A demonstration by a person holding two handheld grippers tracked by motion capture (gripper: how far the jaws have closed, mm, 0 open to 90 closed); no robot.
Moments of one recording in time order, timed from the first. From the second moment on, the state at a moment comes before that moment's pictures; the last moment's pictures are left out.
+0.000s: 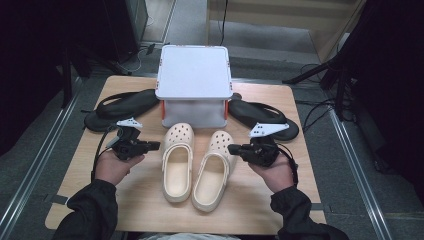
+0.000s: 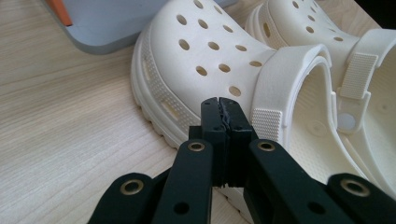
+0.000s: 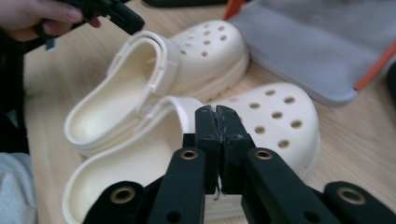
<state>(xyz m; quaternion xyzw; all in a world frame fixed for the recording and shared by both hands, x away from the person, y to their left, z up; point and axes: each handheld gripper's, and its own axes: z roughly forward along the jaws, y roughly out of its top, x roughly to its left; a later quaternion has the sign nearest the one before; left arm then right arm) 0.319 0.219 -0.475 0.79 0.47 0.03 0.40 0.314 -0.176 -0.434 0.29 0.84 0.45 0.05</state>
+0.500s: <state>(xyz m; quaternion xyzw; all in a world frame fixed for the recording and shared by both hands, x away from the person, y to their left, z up) 0.339 0.219 -0.484 0.79 0.47 0.02 0.39 0.296 -0.191 -0.478 0.40 0.82 0.40 0.04</state>
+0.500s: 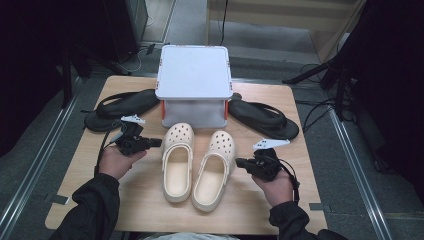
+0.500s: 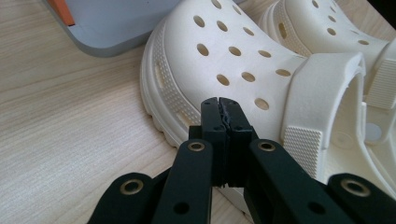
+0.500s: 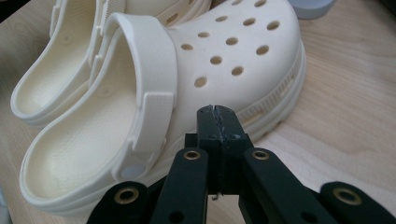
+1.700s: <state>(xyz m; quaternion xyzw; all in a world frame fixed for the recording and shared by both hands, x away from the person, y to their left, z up) 0.347 0.217 -0.490 0.79 0.47 0.01 0.39 0.259 -0.160 -0.485 0.40 0.83 0.39 0.05</state>
